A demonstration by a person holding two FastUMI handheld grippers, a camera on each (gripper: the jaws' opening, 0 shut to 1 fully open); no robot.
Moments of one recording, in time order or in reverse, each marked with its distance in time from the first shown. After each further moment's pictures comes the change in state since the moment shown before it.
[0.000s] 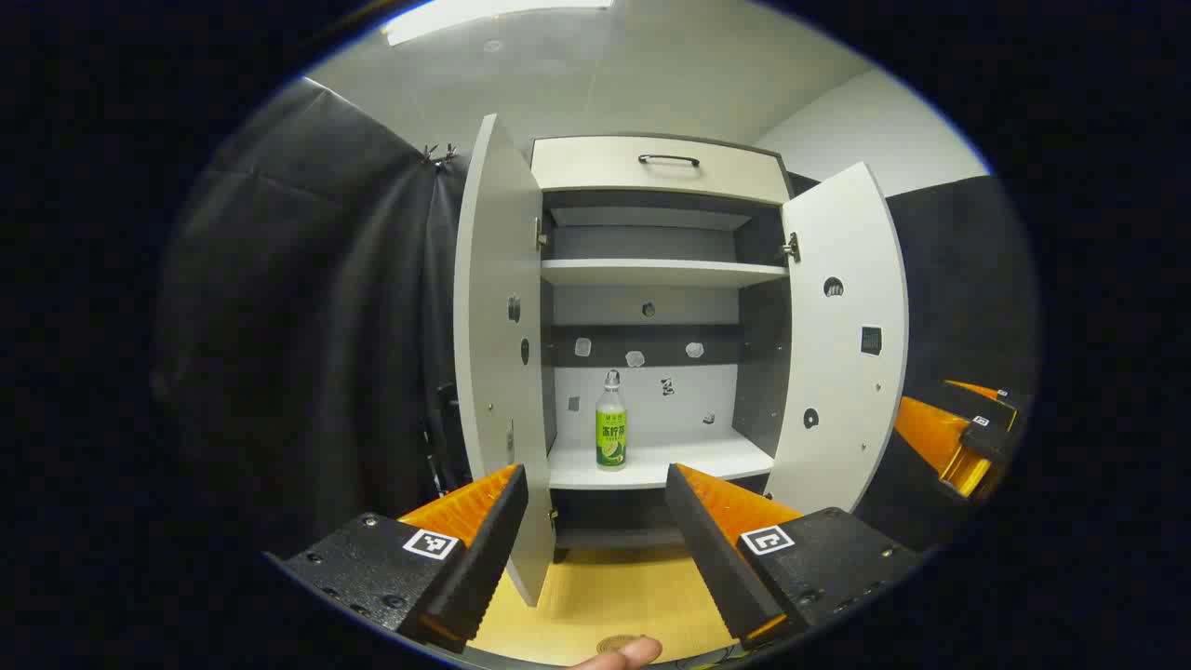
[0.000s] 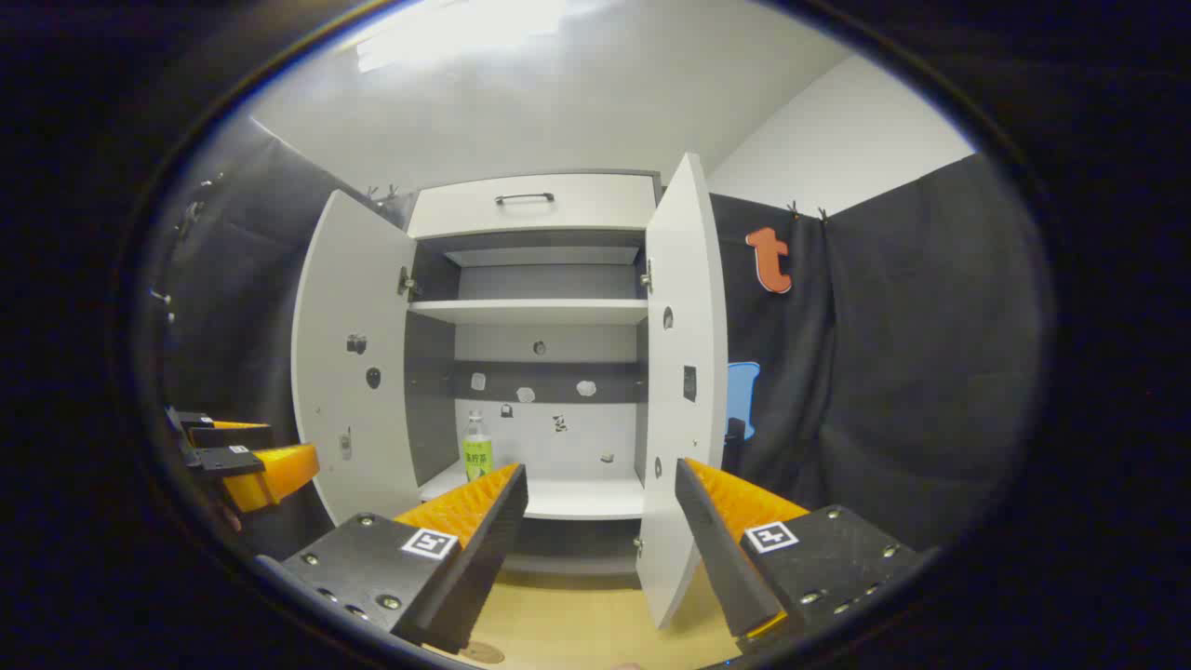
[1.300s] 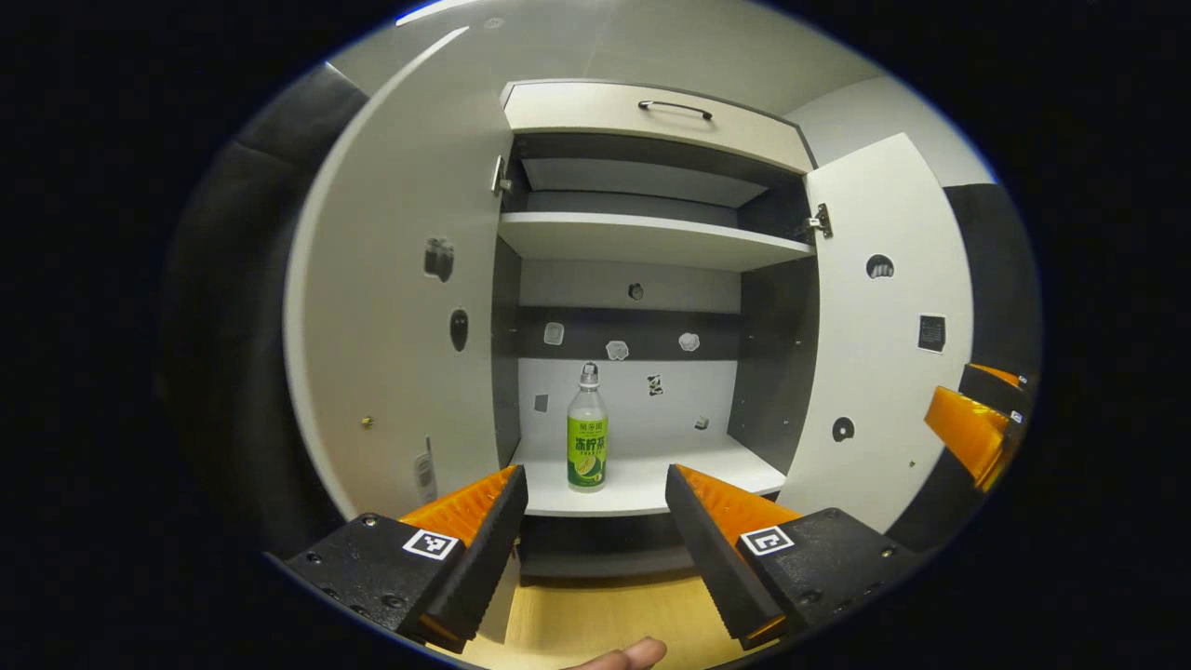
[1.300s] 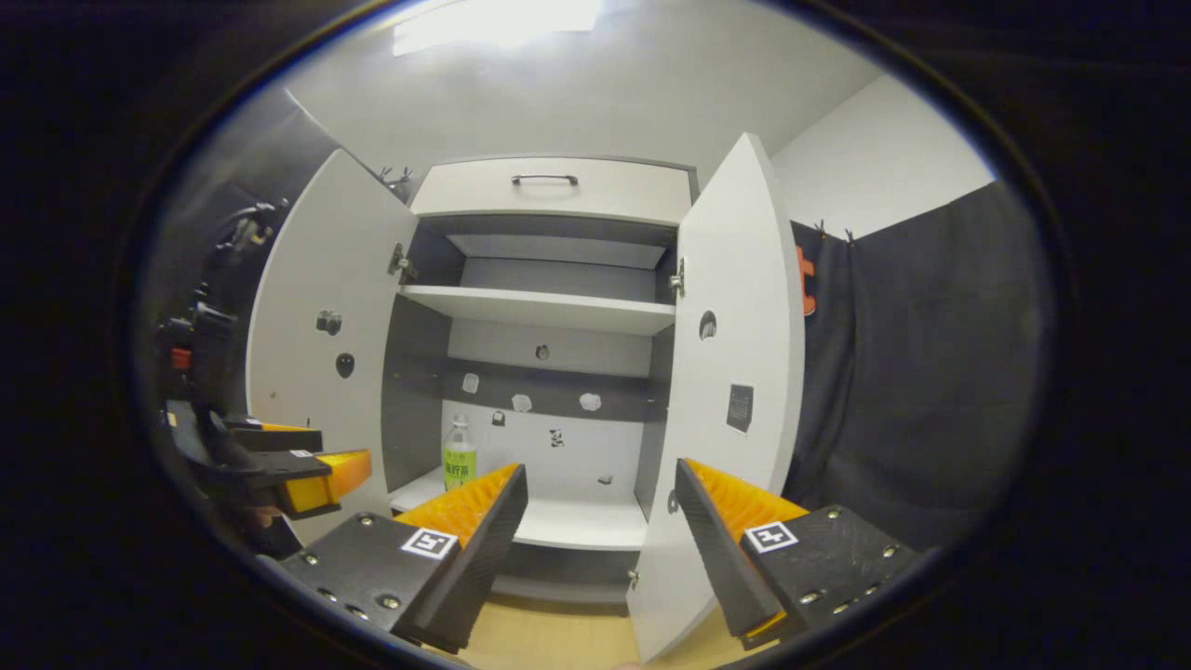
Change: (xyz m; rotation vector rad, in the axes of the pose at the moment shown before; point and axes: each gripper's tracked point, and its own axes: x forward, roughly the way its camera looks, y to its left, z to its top) left arm 0.159 -0.009 -0.039 -0.035 0.048 -0.066; right arm 0.090 0.019 -0.008 -0.074 -0.054 0.034
